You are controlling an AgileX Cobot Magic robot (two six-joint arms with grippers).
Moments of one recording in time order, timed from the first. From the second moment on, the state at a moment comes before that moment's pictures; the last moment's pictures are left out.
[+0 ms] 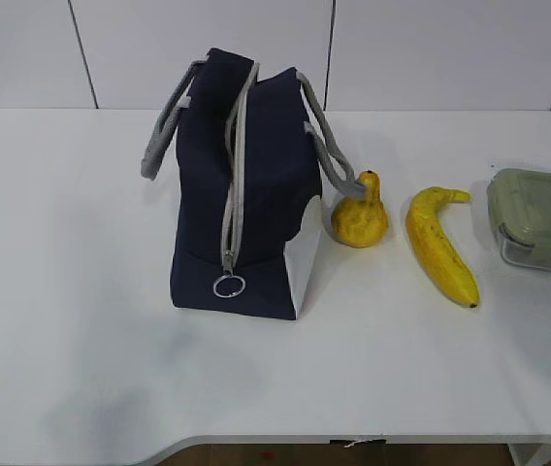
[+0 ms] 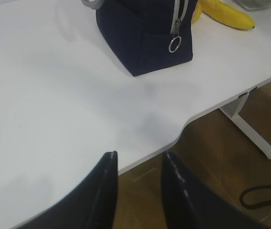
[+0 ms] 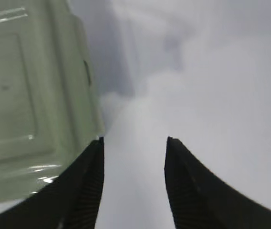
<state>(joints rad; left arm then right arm) -0.19 0.02 -0.53 -0.33 1.12 0.28 -0.28 1.65 -1.06 -0.13 0.57 0.34</state>
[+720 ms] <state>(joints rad) -0.19 0.02 -0.53 -0.33 1.12 0.28 -0.45 1.73 -1.14 0.51 0.60 -0.30</state>
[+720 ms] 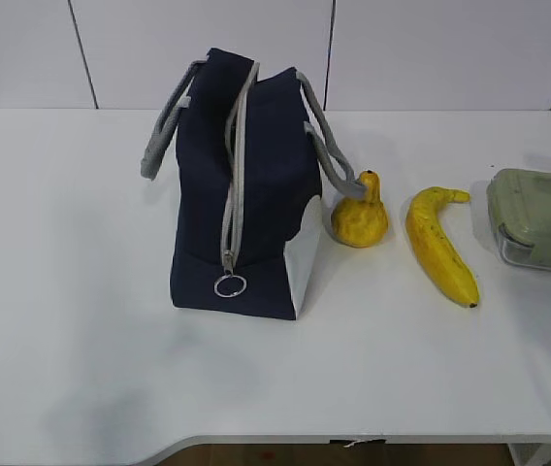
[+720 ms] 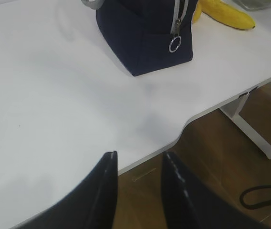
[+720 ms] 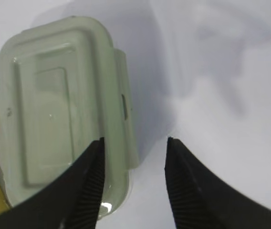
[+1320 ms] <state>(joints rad) -0.19 0.02 -0.53 -0.33 1.12 0.28 -0.52 1.85 -1.25 0.78 0.79 -0.79</state>
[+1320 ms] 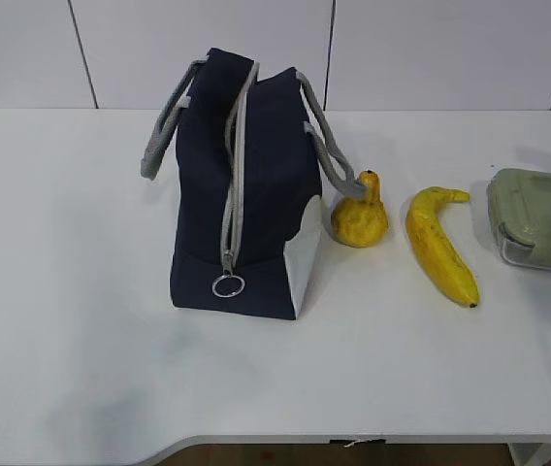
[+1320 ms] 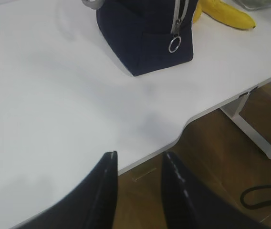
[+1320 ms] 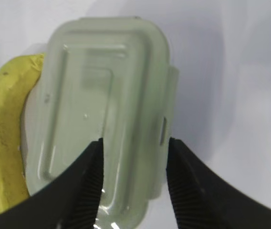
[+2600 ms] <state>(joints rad) -0.19 0.02 -0.53 -0.32 1.12 0.28 -0.55 1.93 -1.35 0.67 0.87 -0.81</state>
